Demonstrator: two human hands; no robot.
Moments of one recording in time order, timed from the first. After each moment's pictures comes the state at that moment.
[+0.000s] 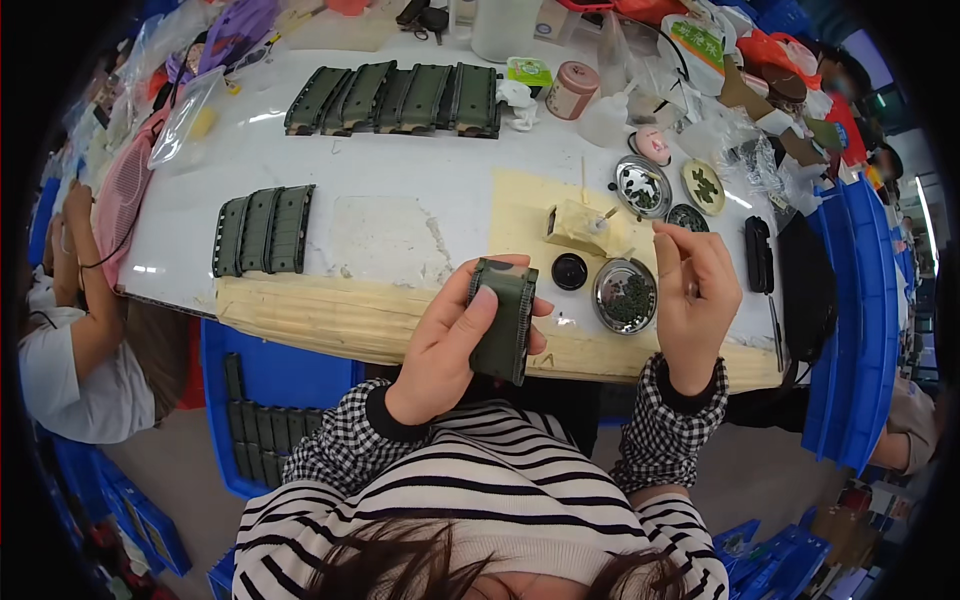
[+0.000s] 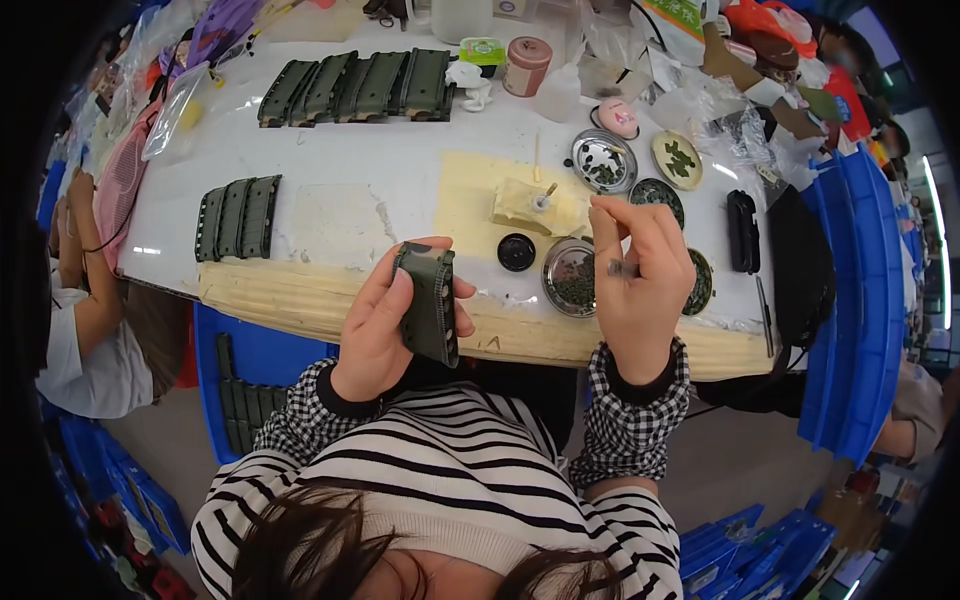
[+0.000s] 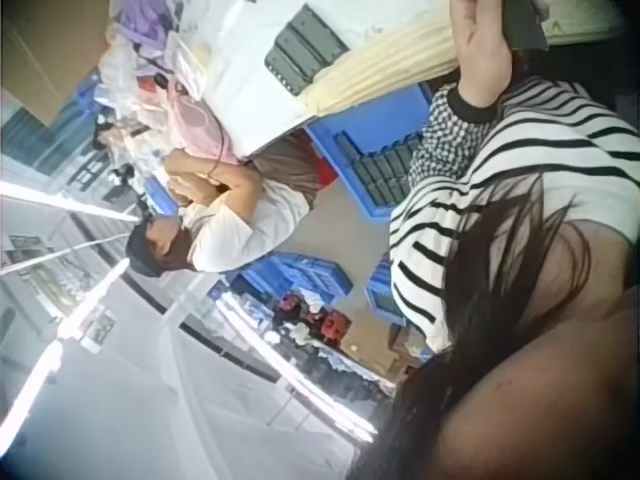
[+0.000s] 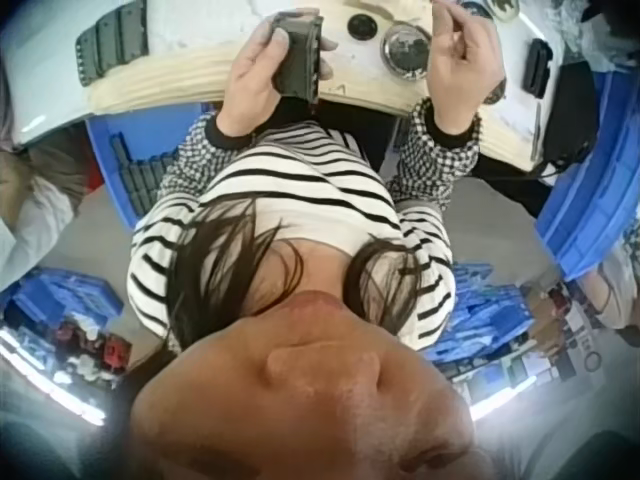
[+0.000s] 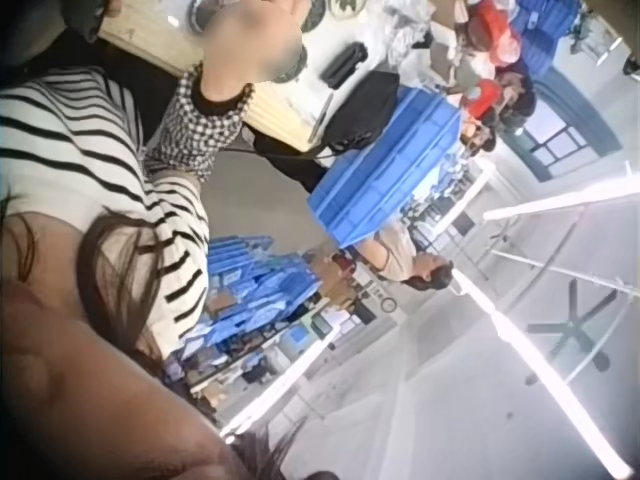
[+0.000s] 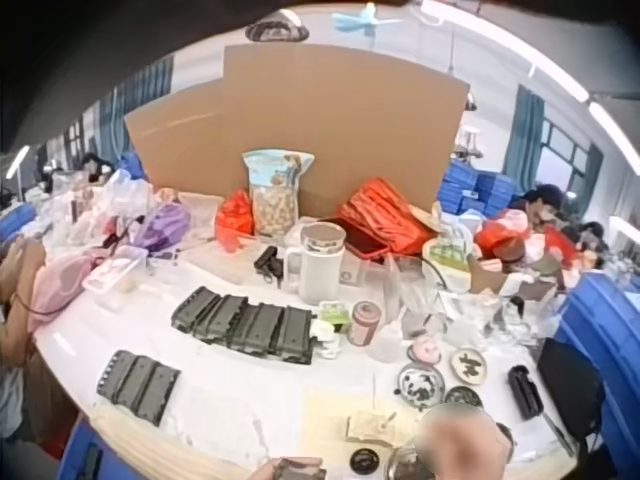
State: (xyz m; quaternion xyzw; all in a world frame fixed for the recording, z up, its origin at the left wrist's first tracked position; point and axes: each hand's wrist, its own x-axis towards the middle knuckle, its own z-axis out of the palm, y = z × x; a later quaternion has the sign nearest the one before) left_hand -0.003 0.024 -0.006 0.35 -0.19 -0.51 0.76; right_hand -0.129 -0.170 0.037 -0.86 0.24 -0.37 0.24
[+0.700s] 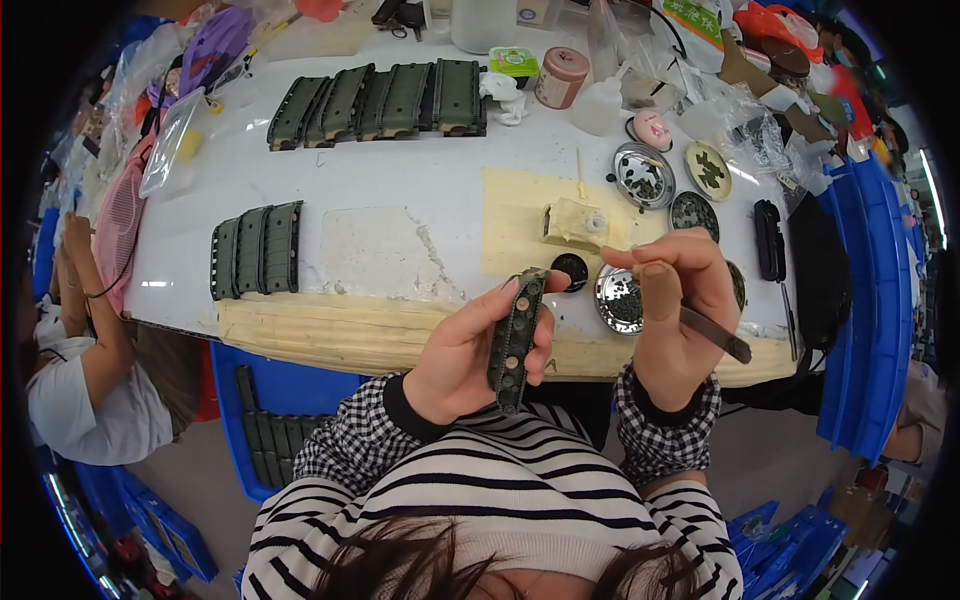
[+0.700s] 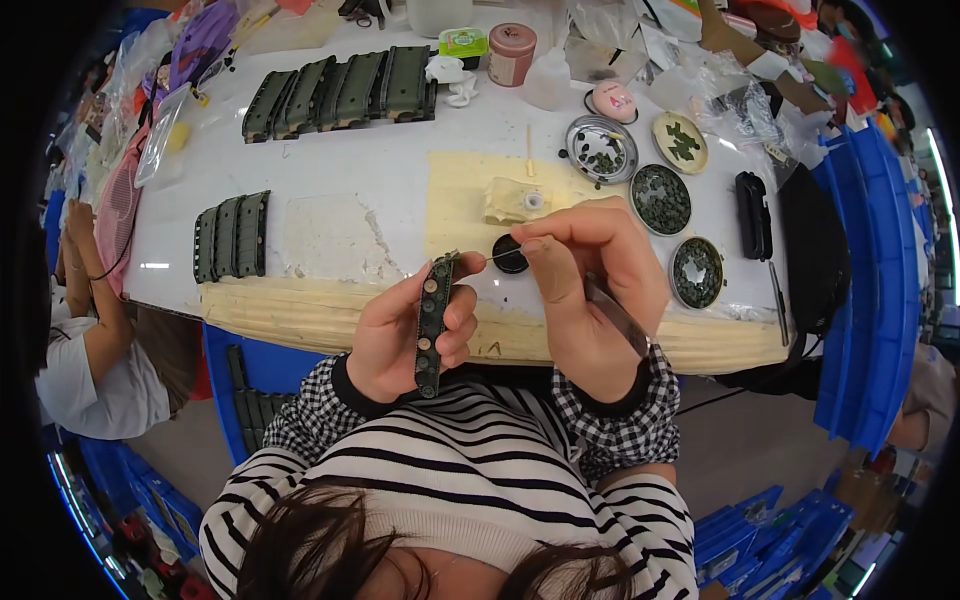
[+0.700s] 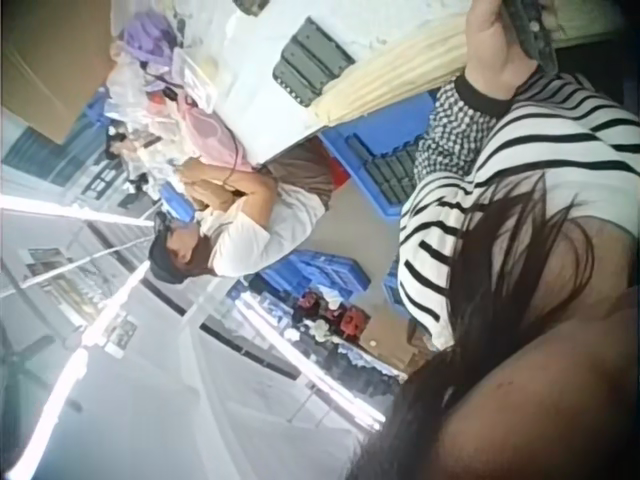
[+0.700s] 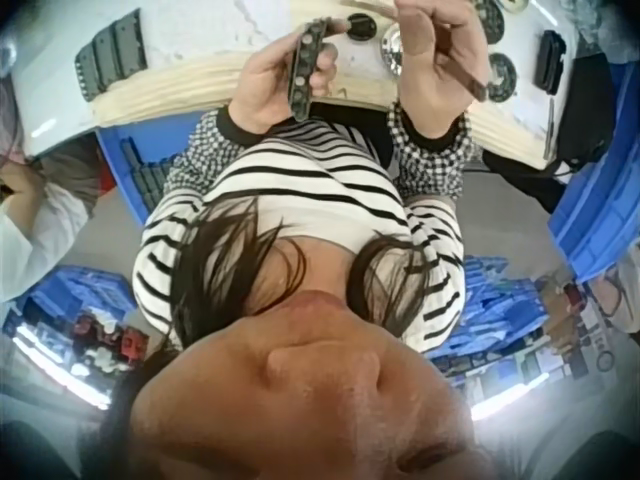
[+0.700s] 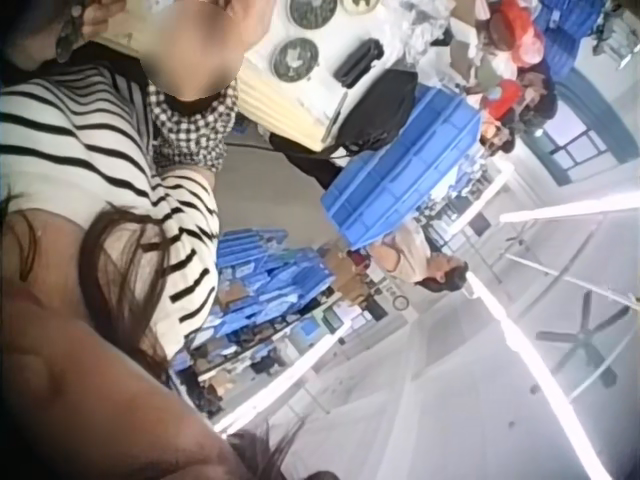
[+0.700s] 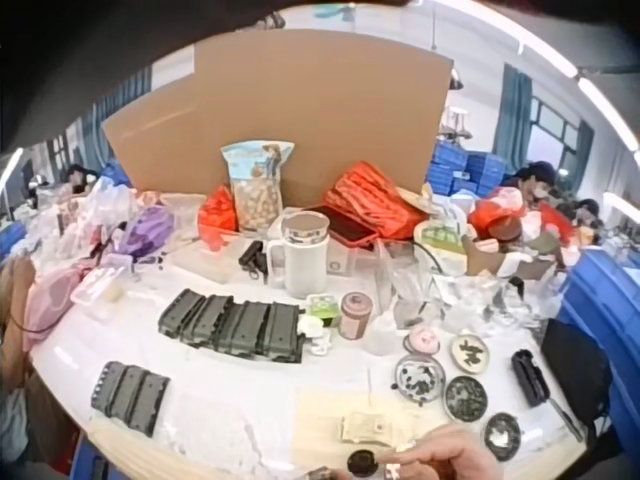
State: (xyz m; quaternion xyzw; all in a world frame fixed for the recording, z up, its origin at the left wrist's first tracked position) left_hand 0.002 0.000 -0.009 0.18 -0.01 -0.69 0.71; right_hand -0.113 -0.141 0.041 -0.73 0.15 -0.40 0.54
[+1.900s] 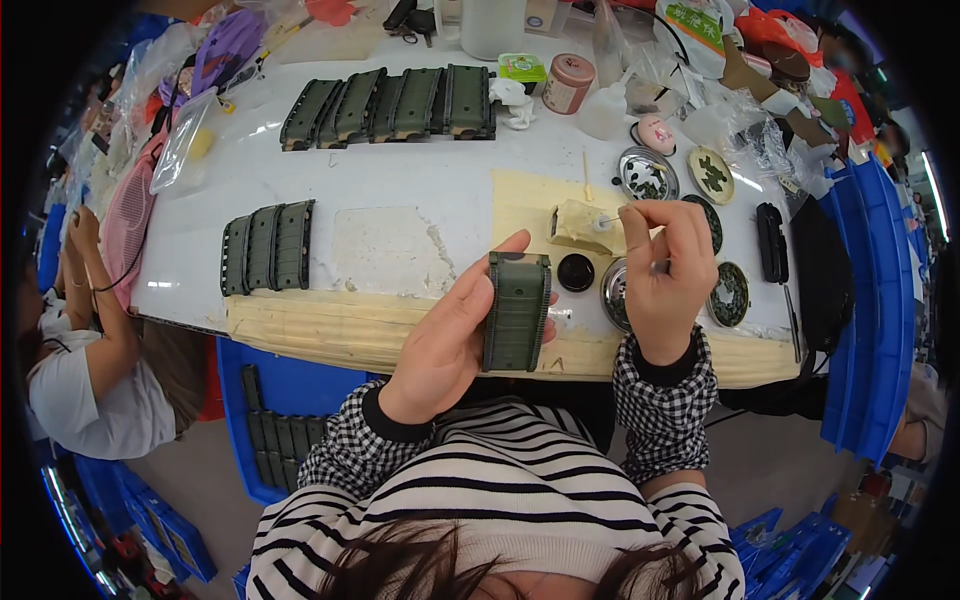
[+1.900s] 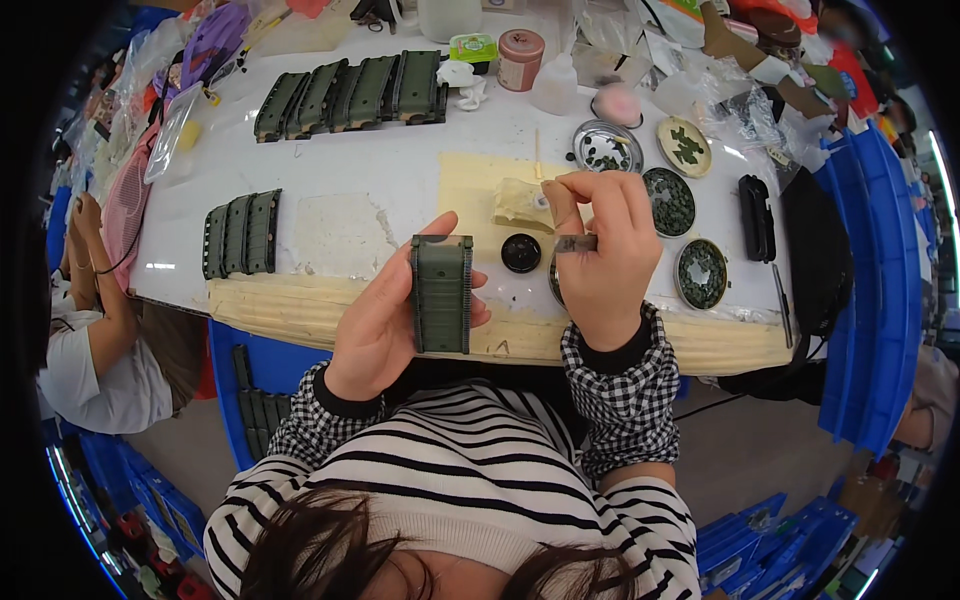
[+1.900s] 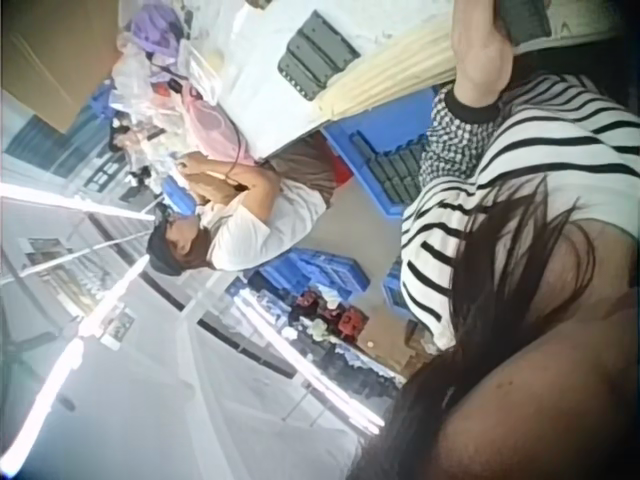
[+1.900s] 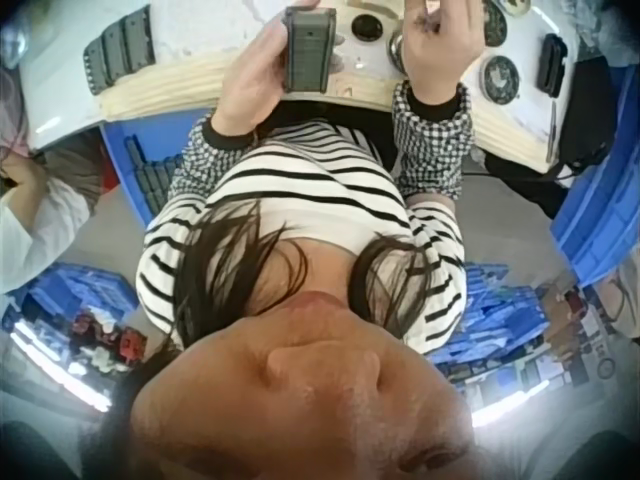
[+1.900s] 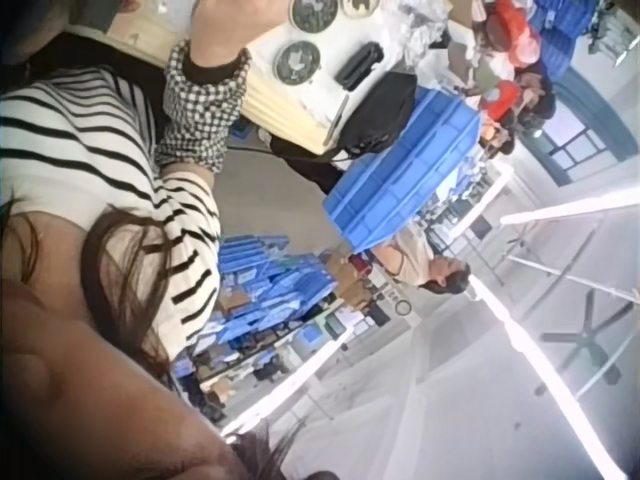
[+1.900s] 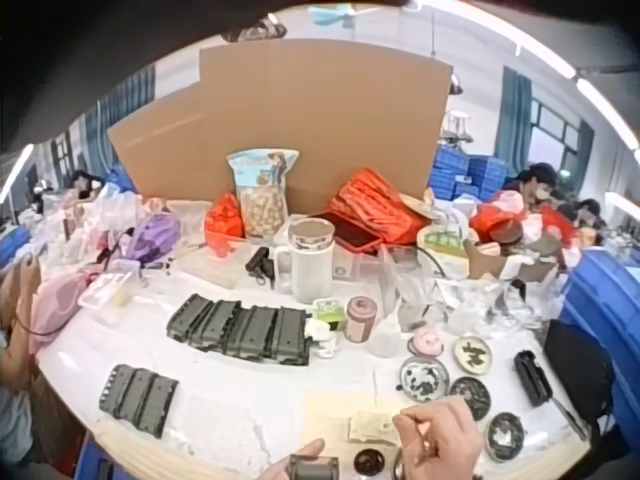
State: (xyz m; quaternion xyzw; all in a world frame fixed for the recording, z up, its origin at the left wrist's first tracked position) left_hand 0.006 0.014 0.009 0.38 -0.14 -0.55 0.72; right_hand -0.093 -0.164 0.019 -0.84 0.22 -0.45 0.23
